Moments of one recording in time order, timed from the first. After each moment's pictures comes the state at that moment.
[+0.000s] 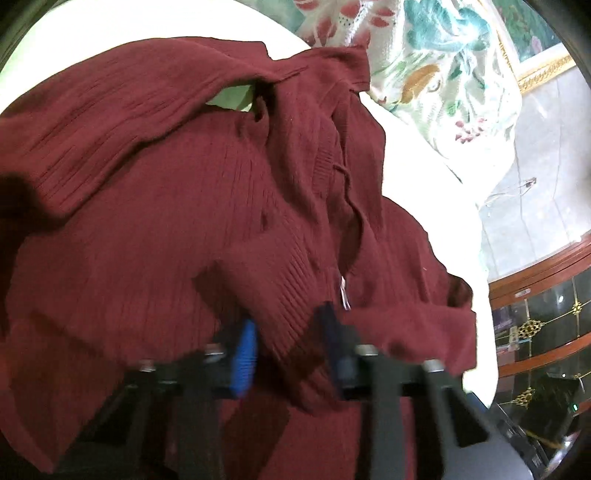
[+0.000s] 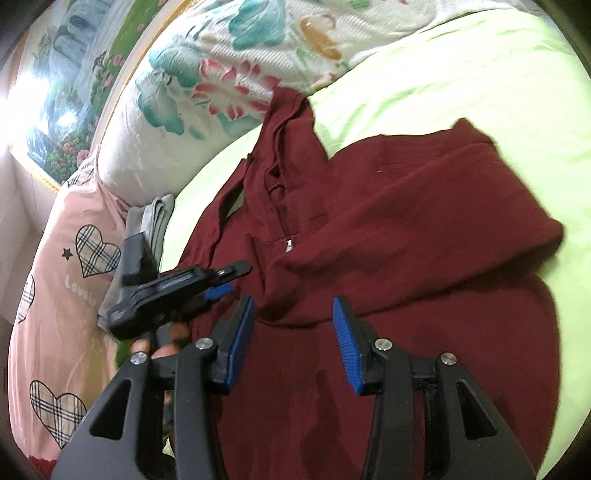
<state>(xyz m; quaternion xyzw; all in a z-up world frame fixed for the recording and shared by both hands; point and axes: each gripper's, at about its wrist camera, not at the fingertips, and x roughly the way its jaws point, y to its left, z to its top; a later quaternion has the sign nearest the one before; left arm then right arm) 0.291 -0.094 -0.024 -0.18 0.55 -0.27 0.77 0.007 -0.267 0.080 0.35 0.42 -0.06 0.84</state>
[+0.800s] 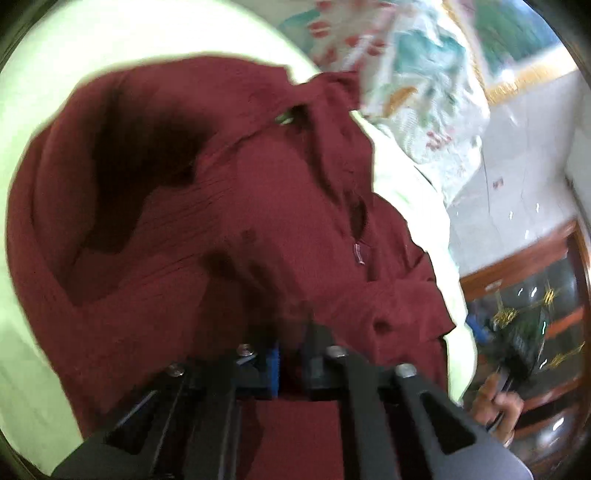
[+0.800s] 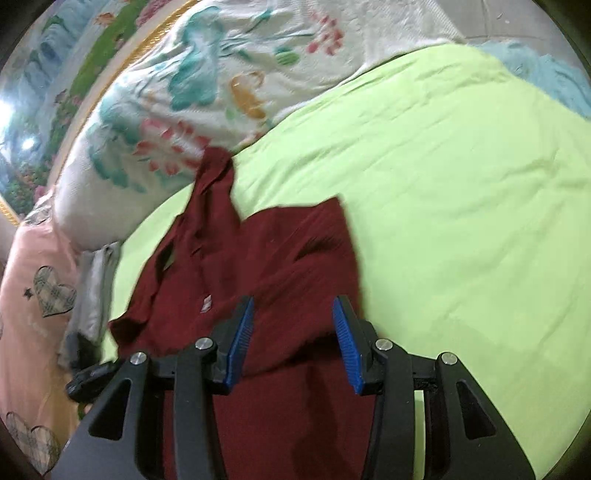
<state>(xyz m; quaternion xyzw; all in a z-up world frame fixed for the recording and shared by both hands) 0.259 0.000 -0.018 -0.19 0.50 -0.33 0.77 -0.026 -0.348 0.108 0.30 0.40 -0.19 0.85</state>
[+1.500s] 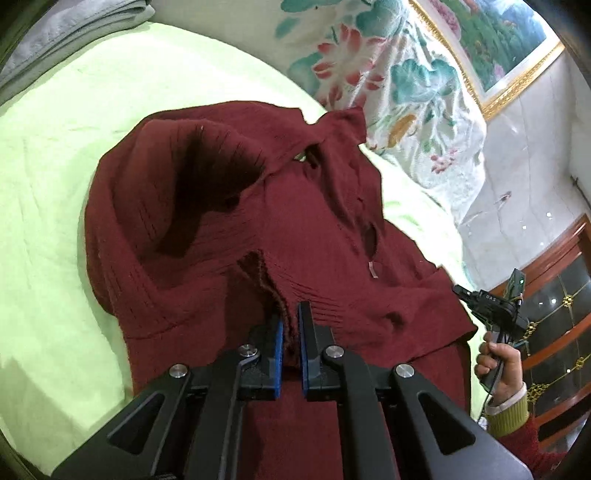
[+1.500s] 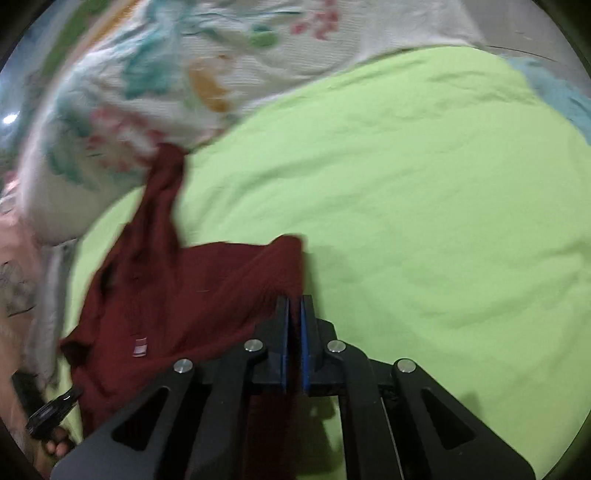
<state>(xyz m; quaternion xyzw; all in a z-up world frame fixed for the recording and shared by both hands) 0.238 0.037 -0.017 -0.19 0.47 -0.28 0.82 0.037 -0.425 0.067 0.25 0.45 -0.22 0.83</state>
